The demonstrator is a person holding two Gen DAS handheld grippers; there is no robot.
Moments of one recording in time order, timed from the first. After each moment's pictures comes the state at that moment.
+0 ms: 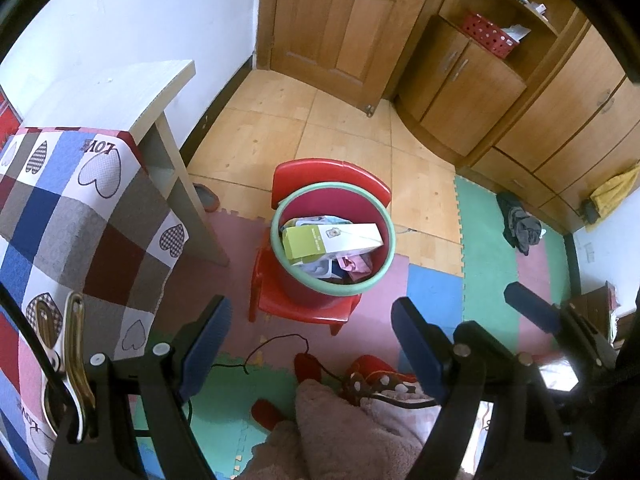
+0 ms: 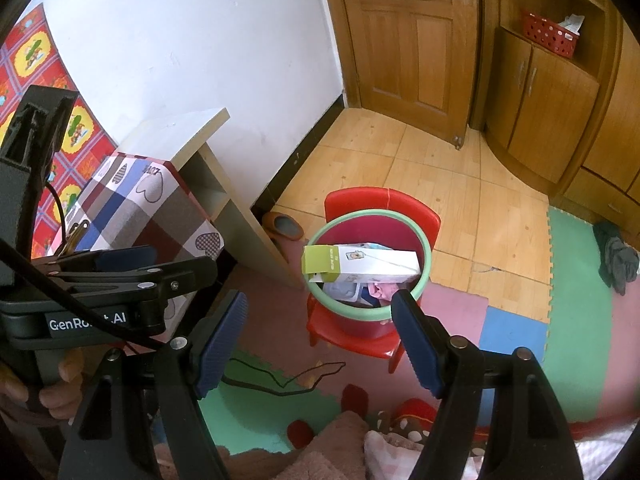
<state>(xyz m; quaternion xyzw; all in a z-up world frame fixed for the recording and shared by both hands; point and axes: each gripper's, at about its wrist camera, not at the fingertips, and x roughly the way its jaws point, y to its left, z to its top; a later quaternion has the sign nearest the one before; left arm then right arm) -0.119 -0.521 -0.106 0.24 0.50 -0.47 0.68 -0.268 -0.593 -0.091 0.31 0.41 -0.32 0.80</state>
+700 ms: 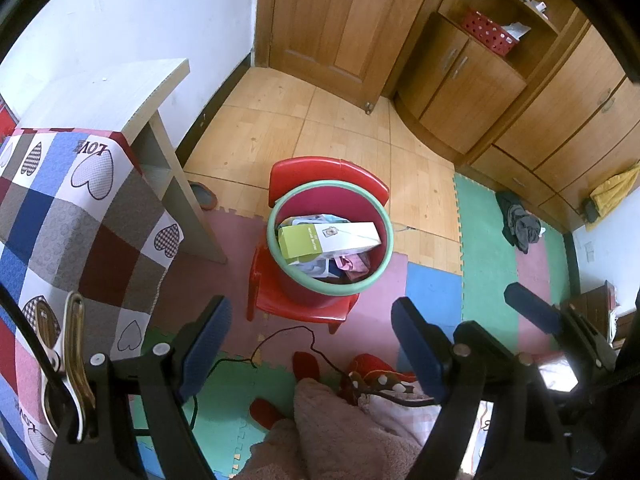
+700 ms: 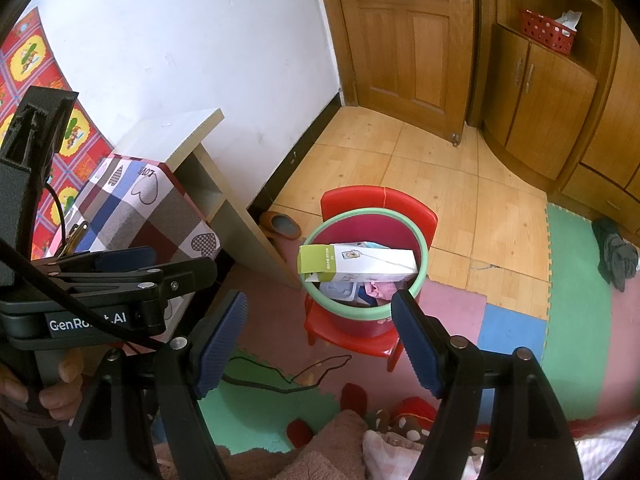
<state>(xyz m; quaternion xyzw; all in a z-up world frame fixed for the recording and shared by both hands) -0.120 -0.523 -0.105 0.24 0.51 -0.47 0.68 -0.274 -0.599 -0.092 0.31 0.41 -0.32 0.79</state>
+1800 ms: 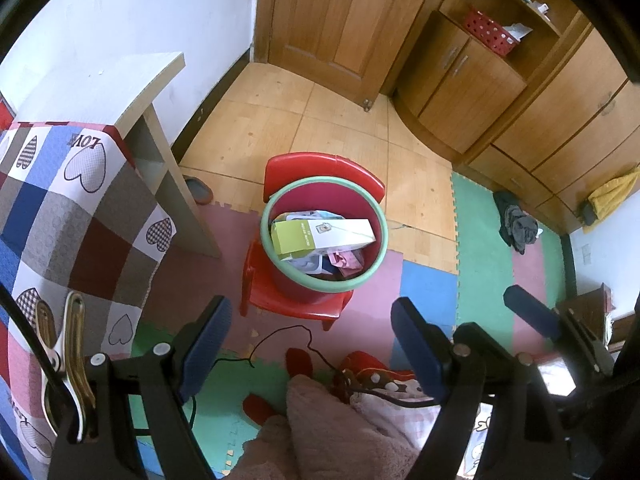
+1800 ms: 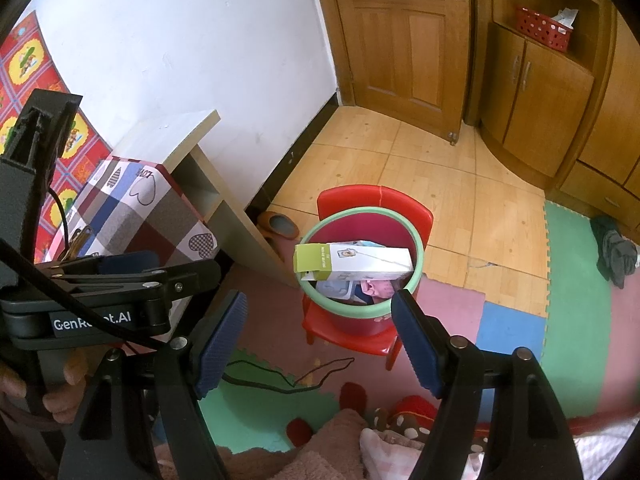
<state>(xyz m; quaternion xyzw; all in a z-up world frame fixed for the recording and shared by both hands) -0.129 -0.522 -0.111 0.23 0.52 -0.47 0.68 -0.280 -0.606 -0.093 0.31 0.41 -0.32 0.79</state>
